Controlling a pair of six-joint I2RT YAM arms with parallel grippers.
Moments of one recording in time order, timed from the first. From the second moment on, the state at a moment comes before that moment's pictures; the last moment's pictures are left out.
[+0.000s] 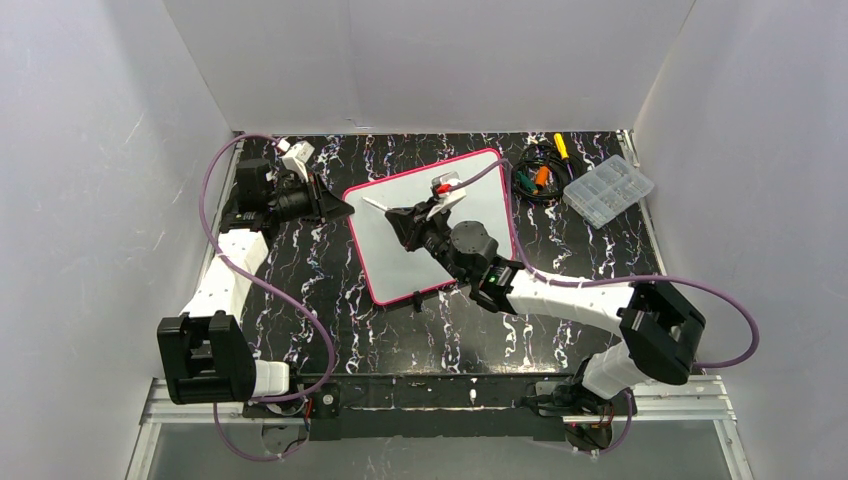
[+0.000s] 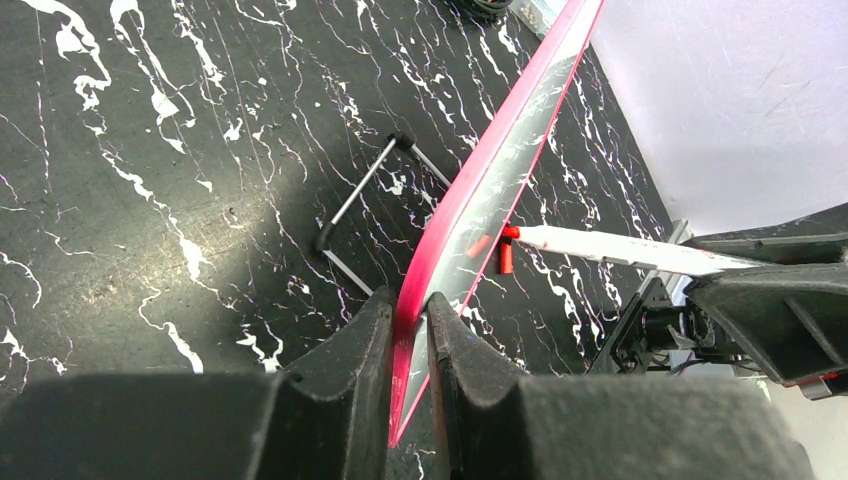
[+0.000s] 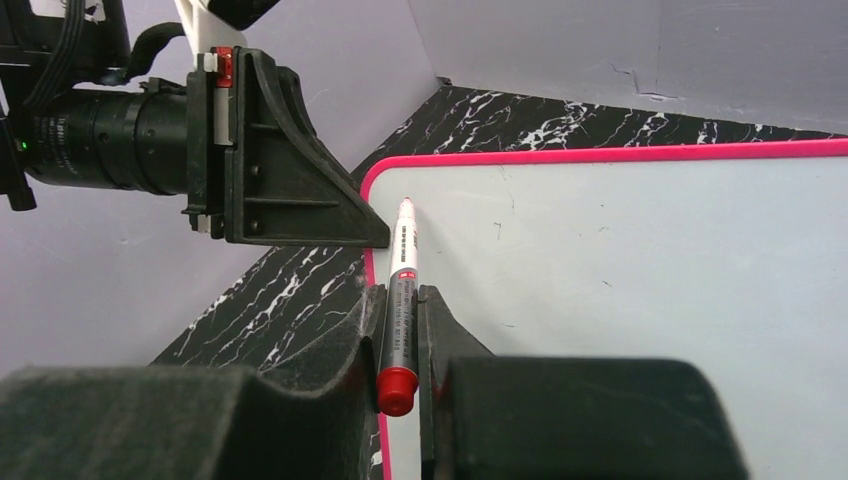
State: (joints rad) left arm 0.03 1.32 1.01 -0.26 0.88 -0.22; right arm 1.06 1.47 0.91 0.66 0.31 0.34
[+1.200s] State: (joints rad) left arm 0.02 1.31 1.00 -0.26 0.88 -0.20; right arm 1.10 1.51 0.93 0.63 0.36 0.31
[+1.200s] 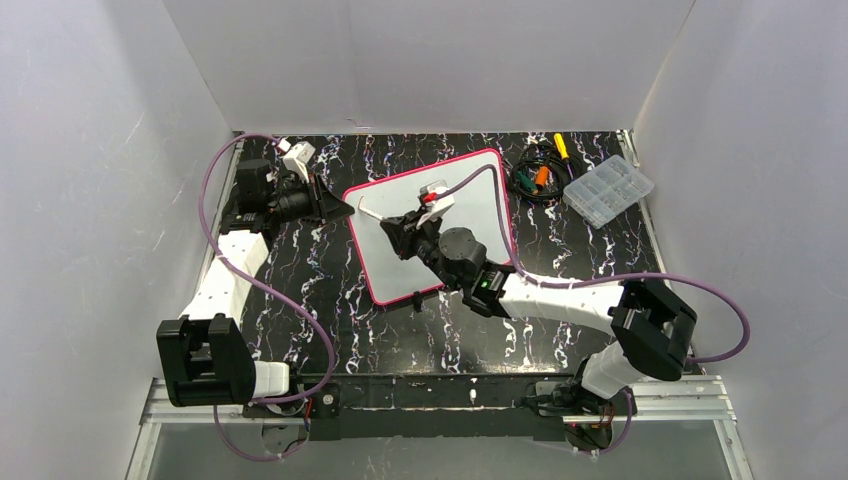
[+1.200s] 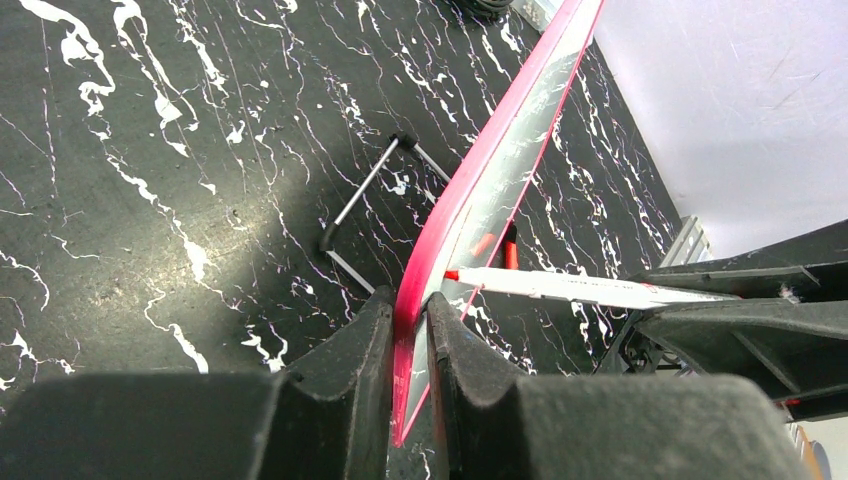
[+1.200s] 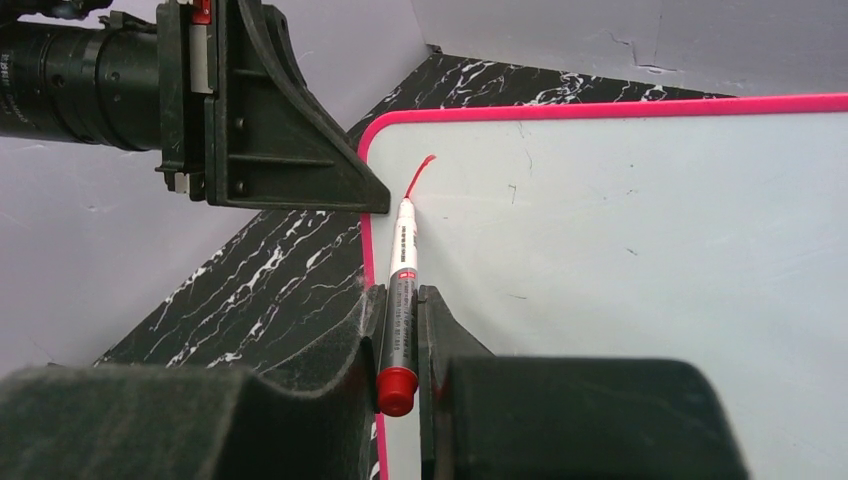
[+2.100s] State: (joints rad) left arm 0.02 1.30 1.00 -0.26 0.87 -0.19; right arm 1.14 1.46 0.87 0.56 0.44 0.29
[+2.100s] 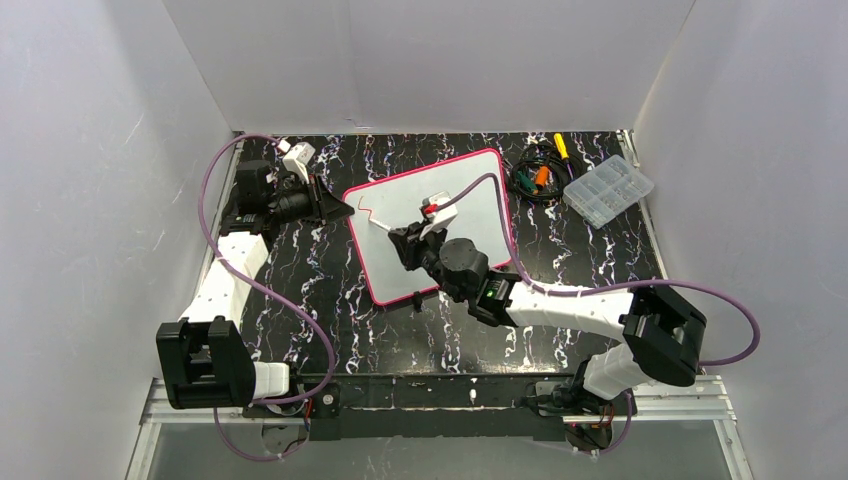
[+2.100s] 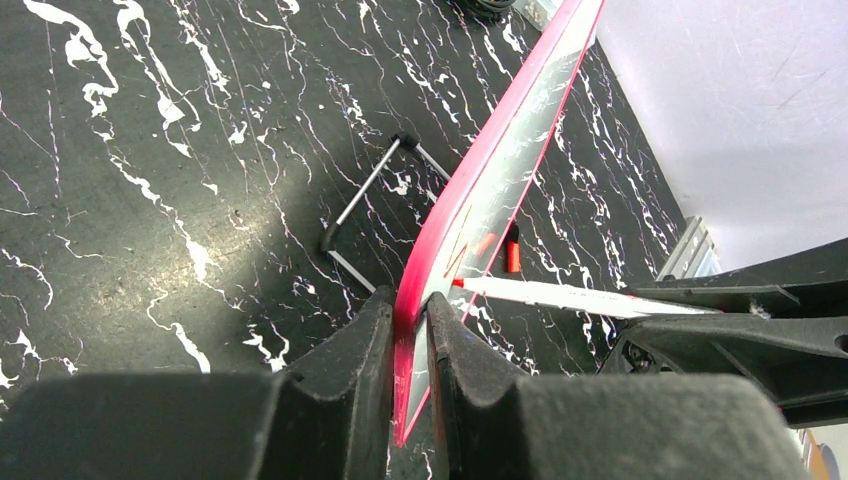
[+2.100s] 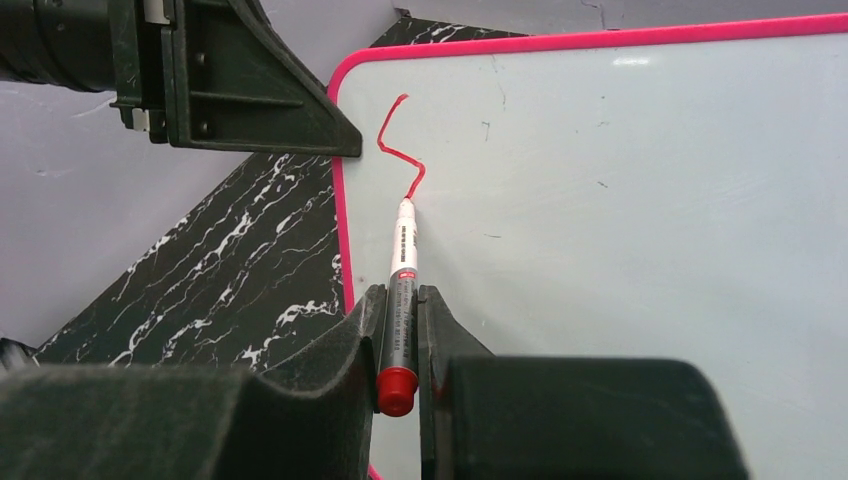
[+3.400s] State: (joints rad) left arm 0.02 1.30 0.99 -0.26 0.86 -0.19; right arm 1.13 1.41 0.87 0.54 0.42 0.23
